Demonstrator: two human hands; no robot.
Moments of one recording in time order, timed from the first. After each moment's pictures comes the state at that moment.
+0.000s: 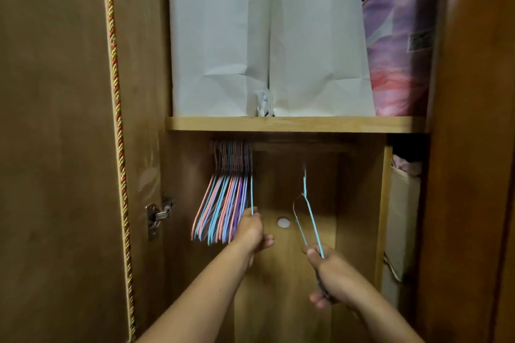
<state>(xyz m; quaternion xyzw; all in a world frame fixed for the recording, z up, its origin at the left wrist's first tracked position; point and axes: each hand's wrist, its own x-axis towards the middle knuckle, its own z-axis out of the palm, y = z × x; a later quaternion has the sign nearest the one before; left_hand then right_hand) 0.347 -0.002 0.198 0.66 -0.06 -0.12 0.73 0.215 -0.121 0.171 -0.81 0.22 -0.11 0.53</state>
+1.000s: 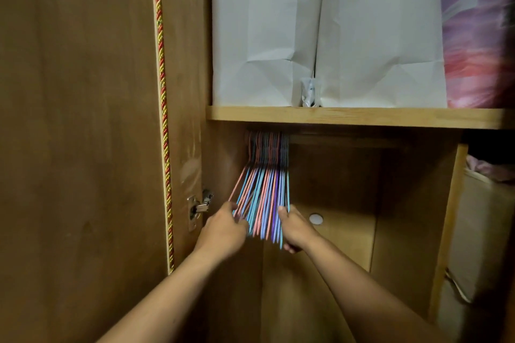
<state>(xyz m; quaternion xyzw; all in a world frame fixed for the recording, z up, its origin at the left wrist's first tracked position) 0.368 0.131 0.202 0.90 -0.10 0.09 0.41 0.382 -0.057 0.180 -0.88 0.12 -0.11 0.46</state>
